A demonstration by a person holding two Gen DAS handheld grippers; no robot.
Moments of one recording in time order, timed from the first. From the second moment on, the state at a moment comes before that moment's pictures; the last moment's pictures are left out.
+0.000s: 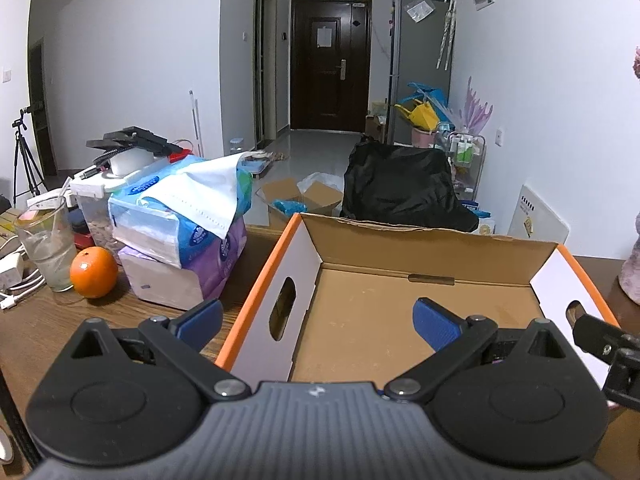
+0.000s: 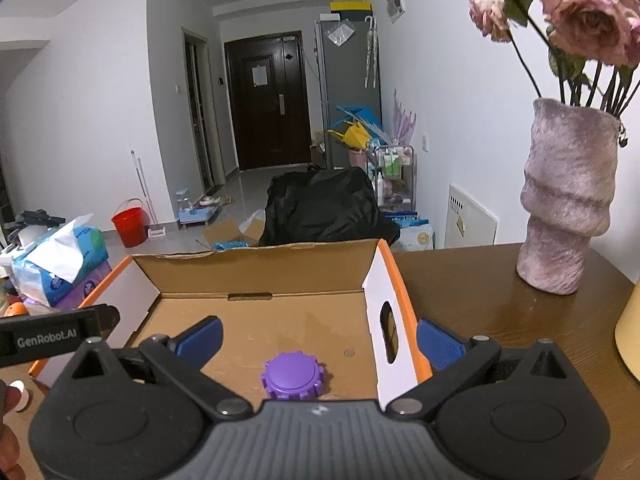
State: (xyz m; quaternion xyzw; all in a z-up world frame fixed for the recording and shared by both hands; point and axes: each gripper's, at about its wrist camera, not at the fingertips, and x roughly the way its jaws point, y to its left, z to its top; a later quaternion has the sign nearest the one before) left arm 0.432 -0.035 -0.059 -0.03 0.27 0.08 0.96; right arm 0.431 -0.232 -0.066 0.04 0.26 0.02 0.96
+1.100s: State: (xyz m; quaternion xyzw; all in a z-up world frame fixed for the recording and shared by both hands) left arm 0.326 -0.022 -0.058 0.02 0.23 0.04 0.97; right arm 0.322 -0.245 -0.059 0.00 0.20 0.04 0.98
